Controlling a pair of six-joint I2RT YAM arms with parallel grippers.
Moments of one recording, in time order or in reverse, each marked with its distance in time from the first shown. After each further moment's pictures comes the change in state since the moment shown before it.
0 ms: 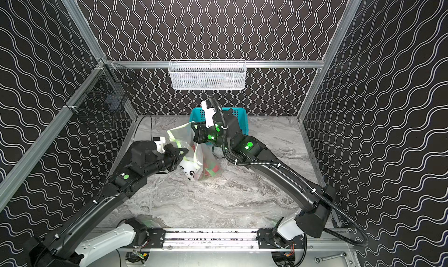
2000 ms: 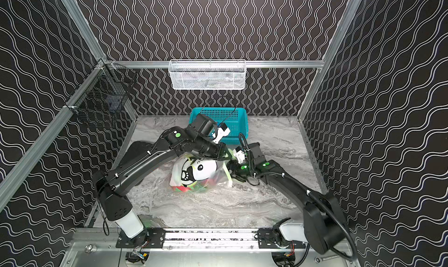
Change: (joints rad) left arm -0.299 0.750 0.903 -0.617 0.286 0.813; right arm -0.383 -0.141 -0.805 0.037 -0.698 0.198
